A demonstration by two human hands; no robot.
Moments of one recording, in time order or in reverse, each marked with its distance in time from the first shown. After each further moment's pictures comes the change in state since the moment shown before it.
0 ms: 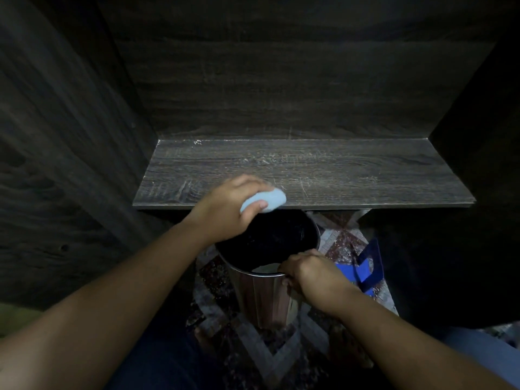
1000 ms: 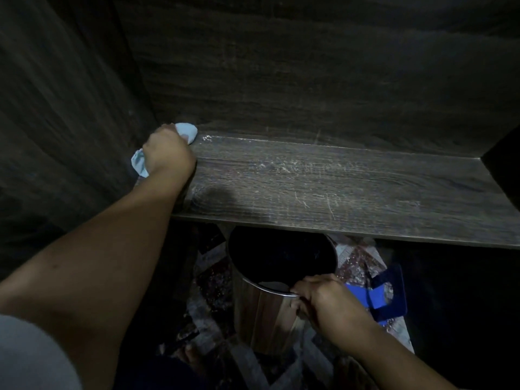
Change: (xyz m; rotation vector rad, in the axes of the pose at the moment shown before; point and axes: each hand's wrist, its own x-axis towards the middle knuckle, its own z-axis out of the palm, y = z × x) left_hand 0.058 -0.139 -0.038 0.432 0.291 -1.106; right_hand 0.024 0.028 0.024 0.114 -0.103 0.086
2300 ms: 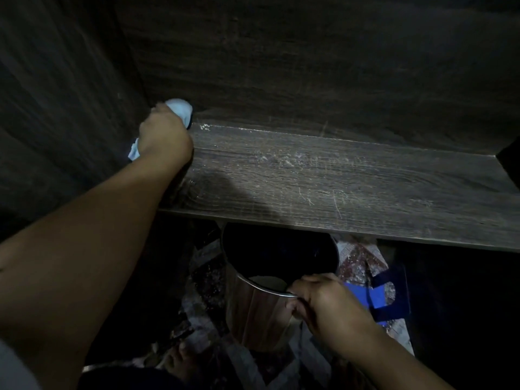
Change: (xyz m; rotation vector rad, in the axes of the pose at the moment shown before) left_hand 0.017 0.003 0.009 0.004 -0.037 -0.017; right_hand 0.004 -0.003 0.002 0.052 0.028 0.012
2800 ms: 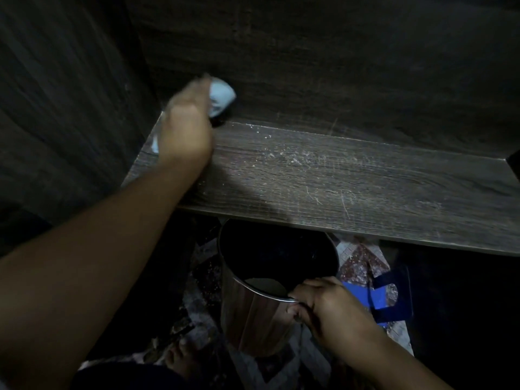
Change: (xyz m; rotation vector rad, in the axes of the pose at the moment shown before) left_hand -0.025 0.004 -0.003 -0.271 0.258 0.488; right_hand 0.000 -0.004 0.004 -0.002 0.004 -0.066
